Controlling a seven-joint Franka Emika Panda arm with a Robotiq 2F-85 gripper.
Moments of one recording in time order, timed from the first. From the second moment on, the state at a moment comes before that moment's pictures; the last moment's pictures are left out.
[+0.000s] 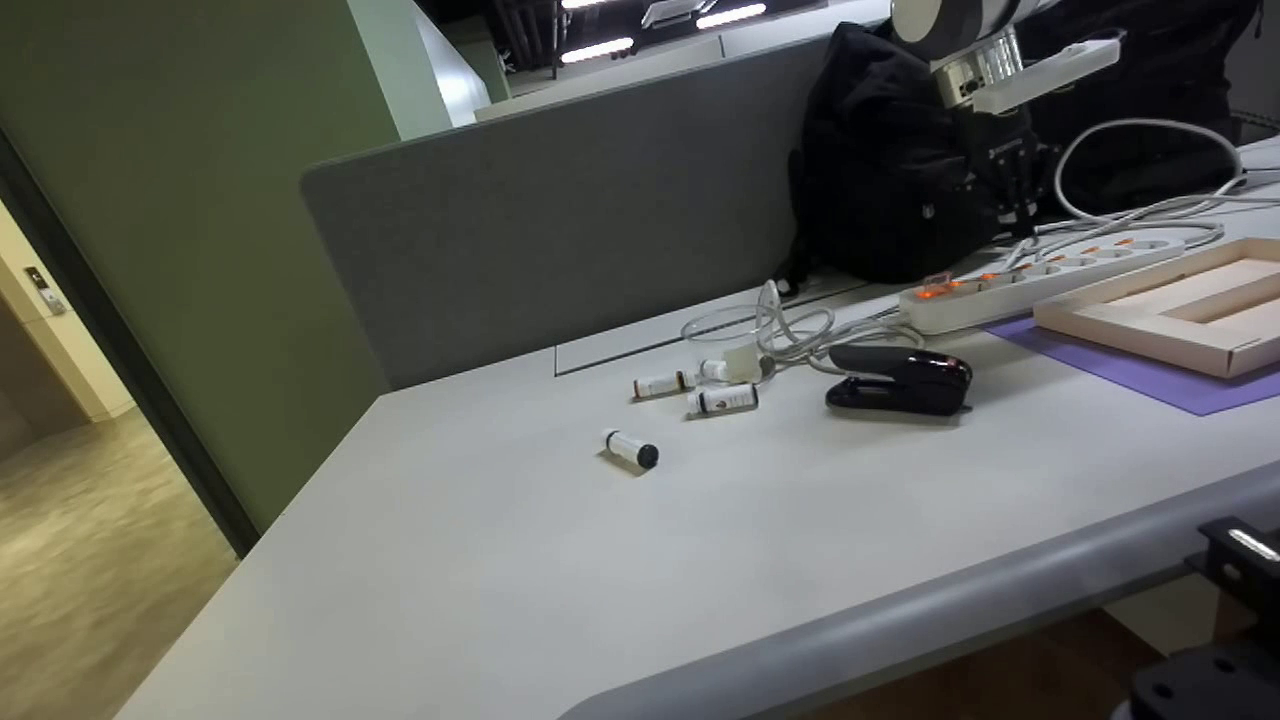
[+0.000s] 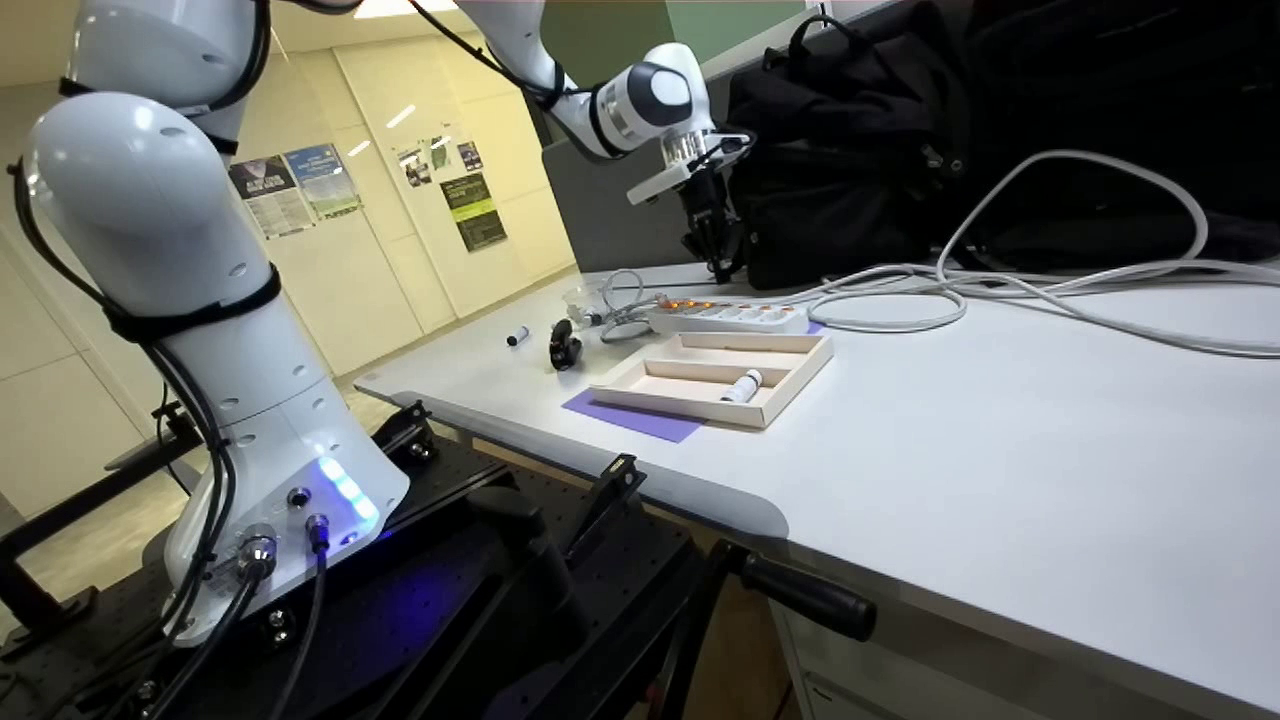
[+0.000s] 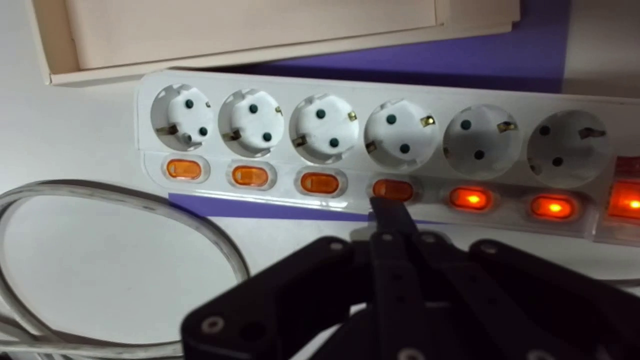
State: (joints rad) arm 0.02 0.65 -0.10 -1.77 -0.10 2.27 0.10
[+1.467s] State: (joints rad) arm 0.03 0.71 -0.13 -1.78 -0.12 2.34 0.13
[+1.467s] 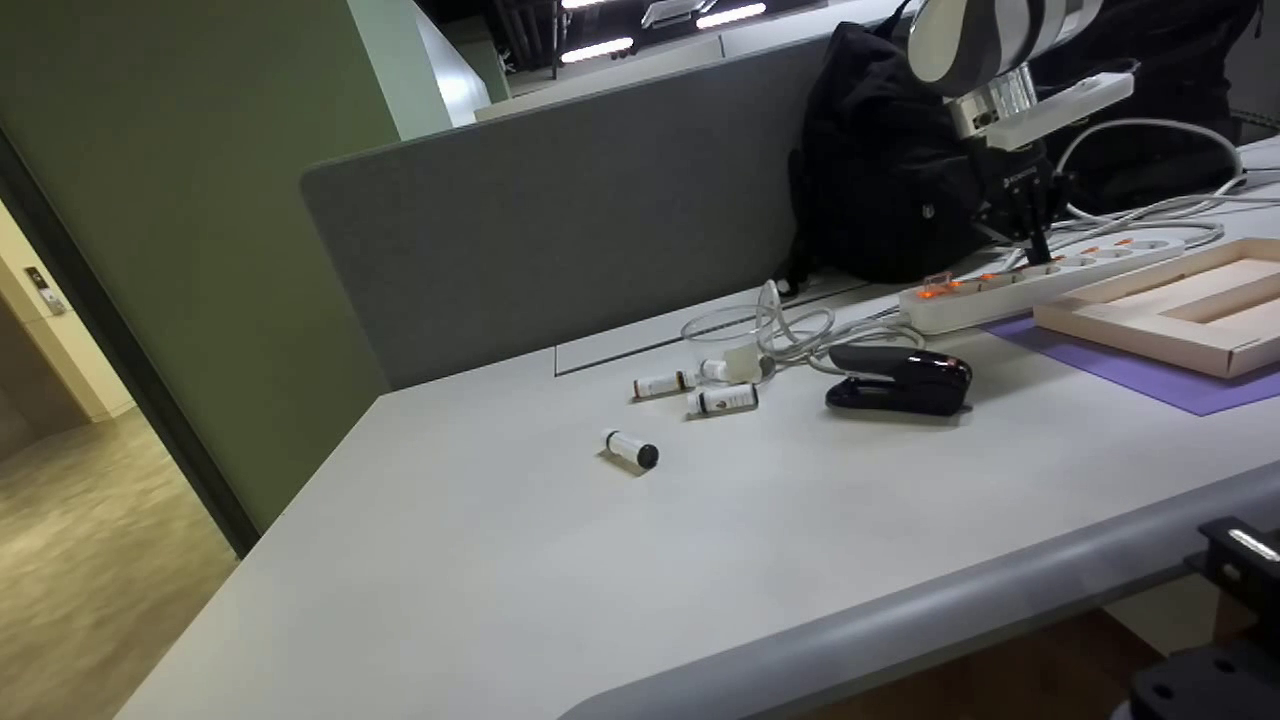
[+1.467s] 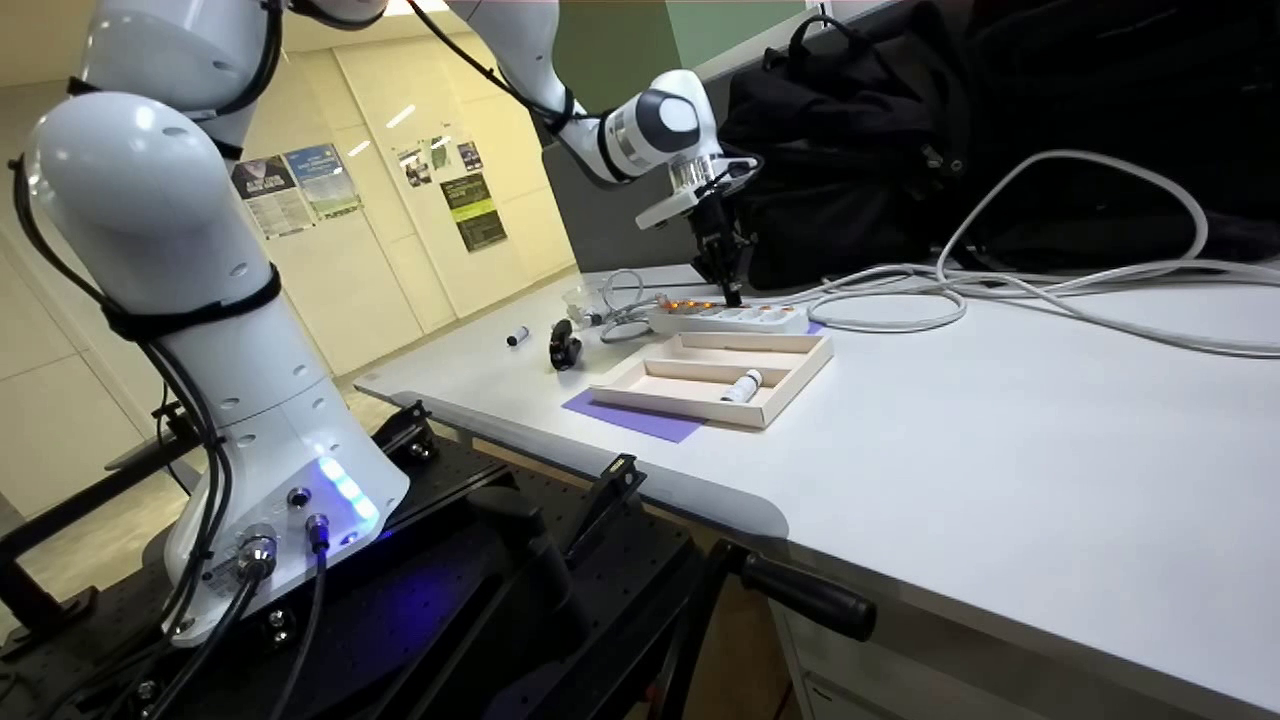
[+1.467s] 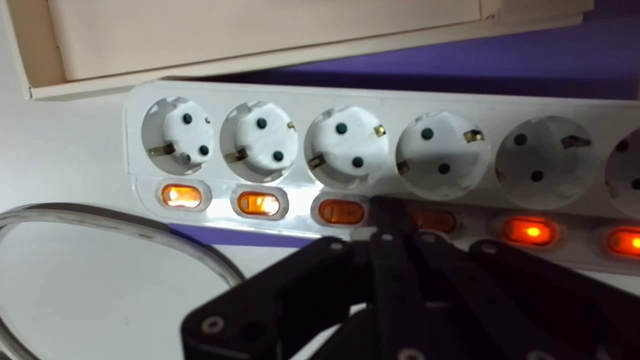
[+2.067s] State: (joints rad) arm 0.03 0.69 -0.13 -1.77 -0.12 2.27 0.15
